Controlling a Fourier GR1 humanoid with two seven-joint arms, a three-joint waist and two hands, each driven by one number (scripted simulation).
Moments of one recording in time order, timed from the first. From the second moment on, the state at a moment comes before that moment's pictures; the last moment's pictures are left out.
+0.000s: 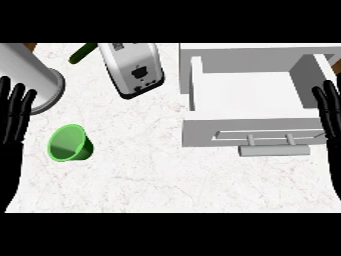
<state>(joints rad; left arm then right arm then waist) -0.01 0.12 0.02 -2.10 0.01 -0.02 0.00 -0.03 -0.11 0.00 -2.10 0.01 0.02 0.02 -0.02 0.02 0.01</state>
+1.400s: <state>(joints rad) -0.18 0.38 0.28 -1.18 0.37 -0.60 -0.23 -0.17 -0.14 -0.03 -1.92 -0.07 0.13 0.08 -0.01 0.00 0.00</state>
